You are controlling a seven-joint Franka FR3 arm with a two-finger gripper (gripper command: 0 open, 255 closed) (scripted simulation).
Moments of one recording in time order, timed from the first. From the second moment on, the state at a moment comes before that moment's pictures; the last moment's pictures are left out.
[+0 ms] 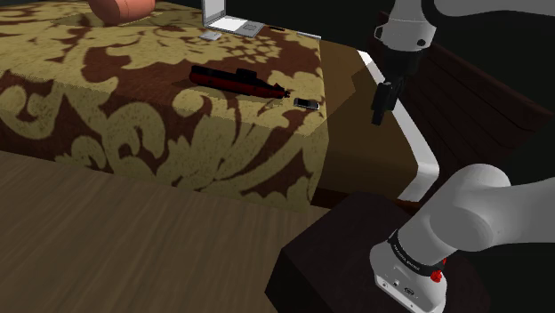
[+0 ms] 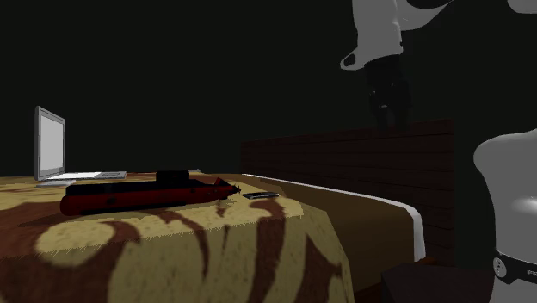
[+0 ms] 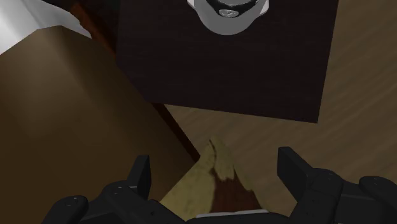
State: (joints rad) arm 0.01 -0.82 0.04 -2.45 -0.08 1.46 -0.13
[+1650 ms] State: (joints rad) arm -0.01 -0.08 -0.28 -2.12 -0.05 2.02 -0.67
